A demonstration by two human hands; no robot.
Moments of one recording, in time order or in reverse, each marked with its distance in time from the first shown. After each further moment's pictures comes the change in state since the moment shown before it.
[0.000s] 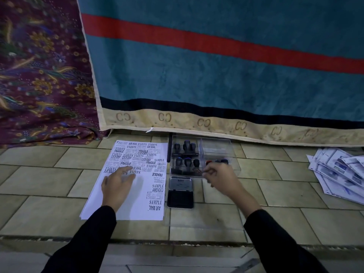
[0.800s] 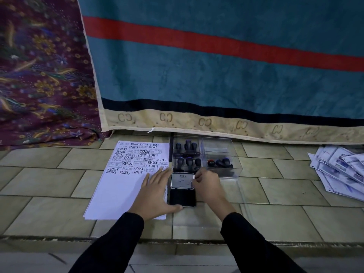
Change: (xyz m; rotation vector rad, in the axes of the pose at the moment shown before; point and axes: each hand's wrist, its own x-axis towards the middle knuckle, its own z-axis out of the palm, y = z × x) left_hand -0.041 0.032 0.048 0.458 -0.386 0.558; right_hand 0.002 -0.007 0.063 -0.023 0.104 0.175
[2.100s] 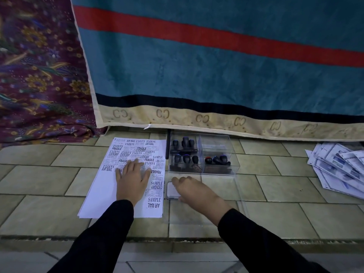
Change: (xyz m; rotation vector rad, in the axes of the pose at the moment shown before) left_hand 0.022 -0.047 -0.001 -0.009 0.243 -0.387; right_hand -0.031 -0.031 -0.008 -0.659 -0.324 -0.671
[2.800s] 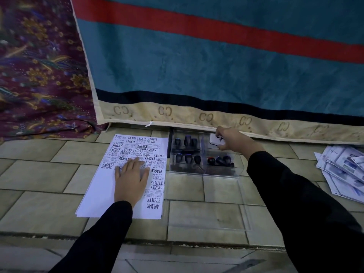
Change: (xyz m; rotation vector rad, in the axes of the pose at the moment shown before) left_hand 0.000 -0.002 0.006 0.016 0.076 0.001; right_hand 0.051 0.183 -0.059 0.218 0.052 0.304
